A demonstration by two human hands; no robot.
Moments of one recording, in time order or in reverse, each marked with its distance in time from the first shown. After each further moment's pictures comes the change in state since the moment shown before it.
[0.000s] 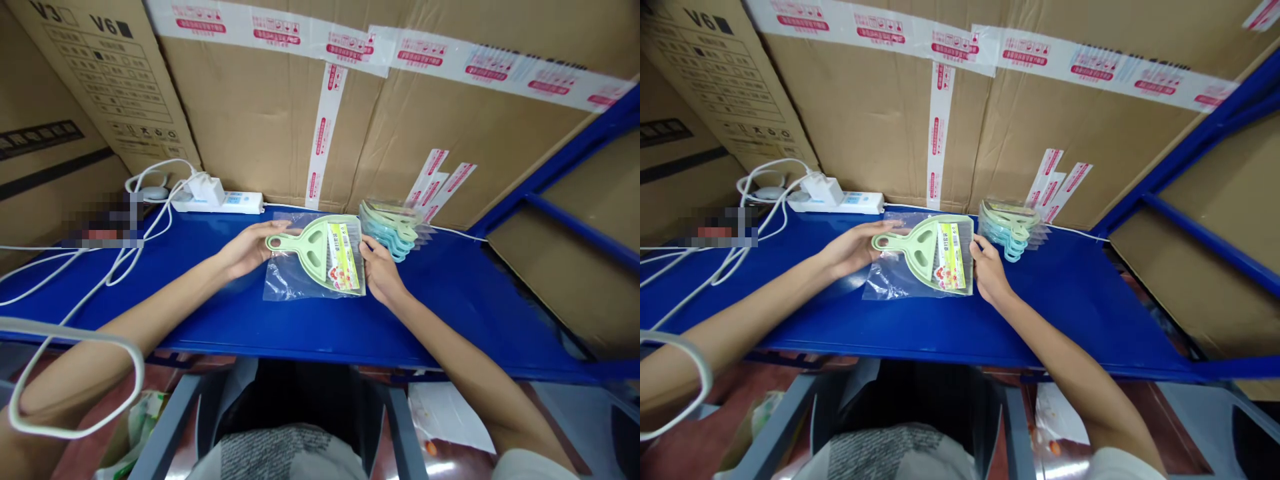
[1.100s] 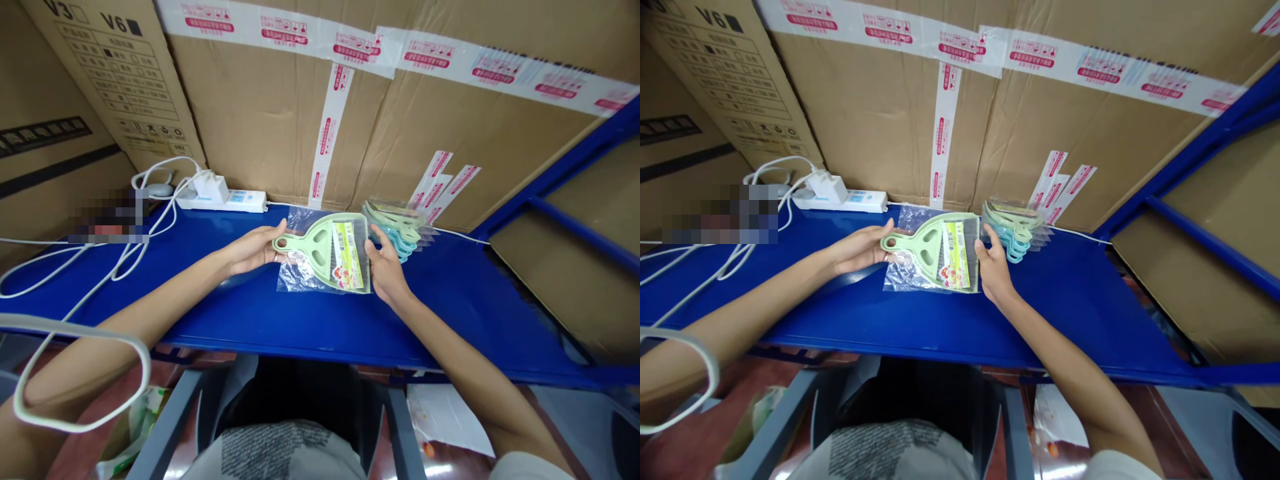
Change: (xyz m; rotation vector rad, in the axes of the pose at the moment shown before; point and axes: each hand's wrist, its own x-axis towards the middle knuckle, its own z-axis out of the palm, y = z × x) left_hand 0.008 -0.007 -0.010 0.057 -0.129 -0.121; right_hand 0.003 0.003 -0.006 -0.043 0.049 -0.081
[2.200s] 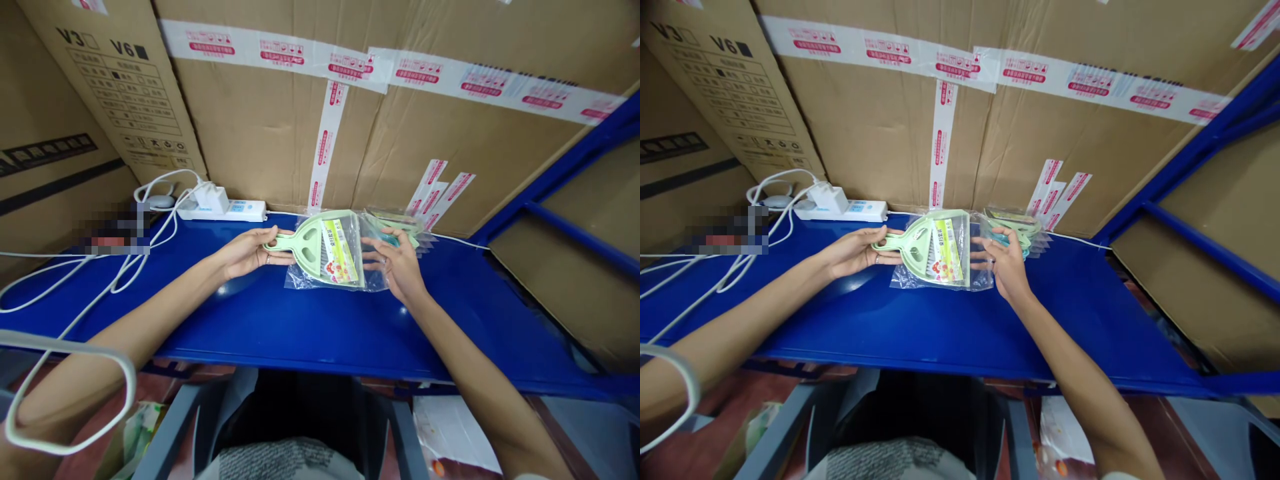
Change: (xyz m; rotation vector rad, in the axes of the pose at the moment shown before) left_hand -0.002 0.014 -0.010 -0.062 0.054 0.033; right_hand 0.005 -0.041 -0.016 0.000 -0.015 -0.030
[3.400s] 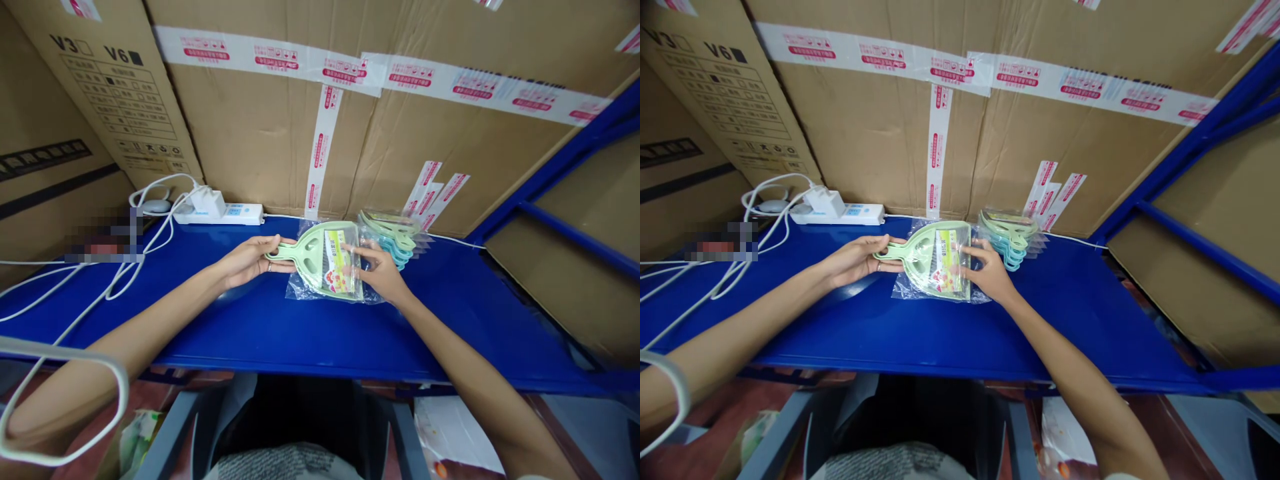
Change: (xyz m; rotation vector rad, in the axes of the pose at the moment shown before) left_hand -0.002 -0.013 0.009 0.035 -0.011 0.019; right_hand 0.009 0.029 -0.008 -0.533 -0.221 -0.310
